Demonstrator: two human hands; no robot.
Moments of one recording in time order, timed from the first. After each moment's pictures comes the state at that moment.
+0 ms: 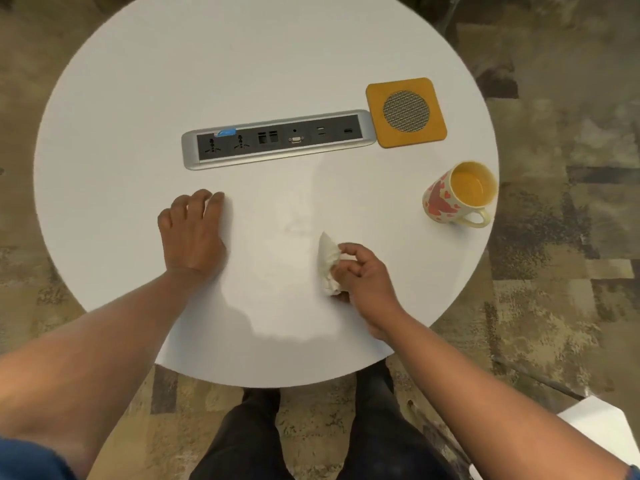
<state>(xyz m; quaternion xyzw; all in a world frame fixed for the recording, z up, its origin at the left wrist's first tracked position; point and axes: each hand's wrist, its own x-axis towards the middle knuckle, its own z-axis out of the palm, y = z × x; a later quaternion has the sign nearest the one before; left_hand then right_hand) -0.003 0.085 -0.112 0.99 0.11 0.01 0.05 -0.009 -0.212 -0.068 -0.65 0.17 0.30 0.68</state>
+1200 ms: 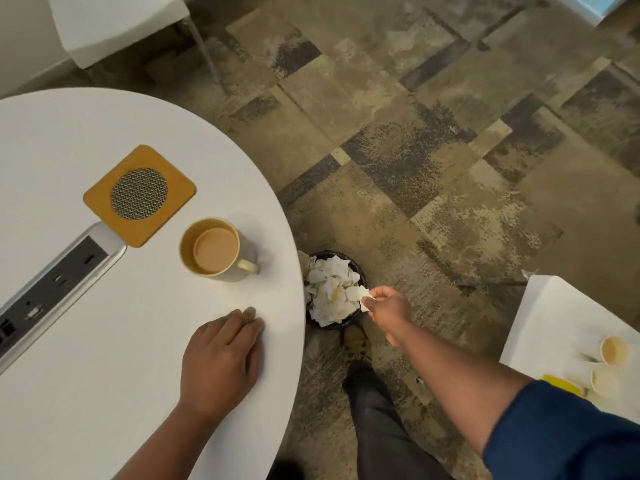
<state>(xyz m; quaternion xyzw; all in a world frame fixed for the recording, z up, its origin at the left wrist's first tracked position) 0.051 -0.218 -0.120 0.93 -0.35 -0.02 0.08 -0.016 -0.522 -0.237 -0.62 0.56 0.13 0.54</state>
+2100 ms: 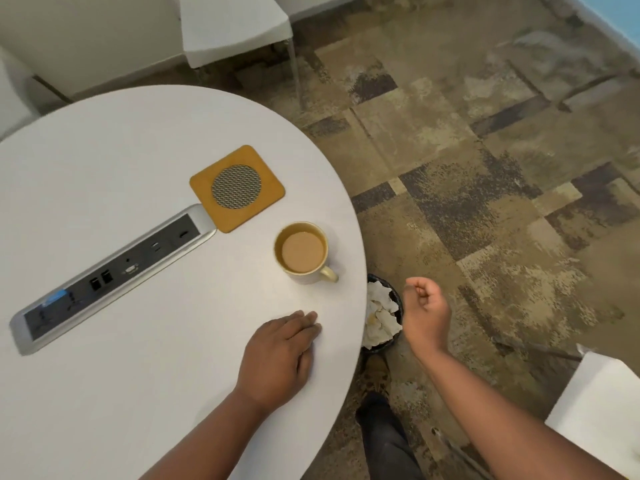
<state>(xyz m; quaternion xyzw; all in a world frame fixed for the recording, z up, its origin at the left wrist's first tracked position) 0.048 -0.210 -0.119 0.93 -0.30 -0.03 0.21 0.040 -0.472 -0.144 -0.72 0.38 -0.10 0.58</state>
